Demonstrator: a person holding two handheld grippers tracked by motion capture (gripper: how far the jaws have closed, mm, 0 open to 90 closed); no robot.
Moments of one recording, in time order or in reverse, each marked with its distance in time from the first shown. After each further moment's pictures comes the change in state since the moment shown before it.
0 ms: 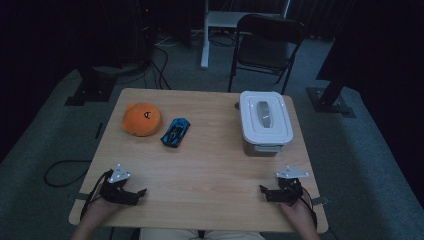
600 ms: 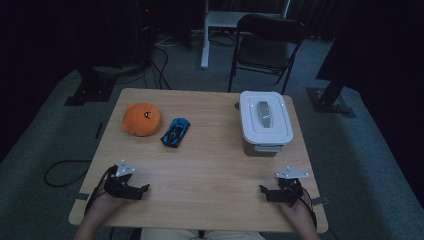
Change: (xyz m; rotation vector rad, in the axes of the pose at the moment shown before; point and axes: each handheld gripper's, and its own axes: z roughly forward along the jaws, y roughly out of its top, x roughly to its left) left arm -0.003 0.022 0.013 0.038 0.037 -0.037; right arm 0.000 0.000 0.000 -0.001 0.000 -0.003
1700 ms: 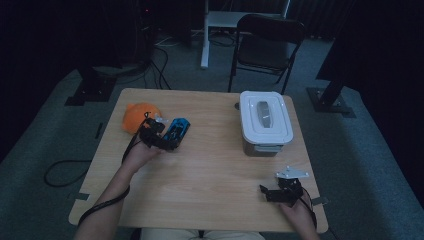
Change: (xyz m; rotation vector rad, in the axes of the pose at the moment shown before) left arm 0.006 0.166 0.068 0.075 0.061 -0.013; right arm 0.000 0.000 0.000 0.001 -0.001 0.001
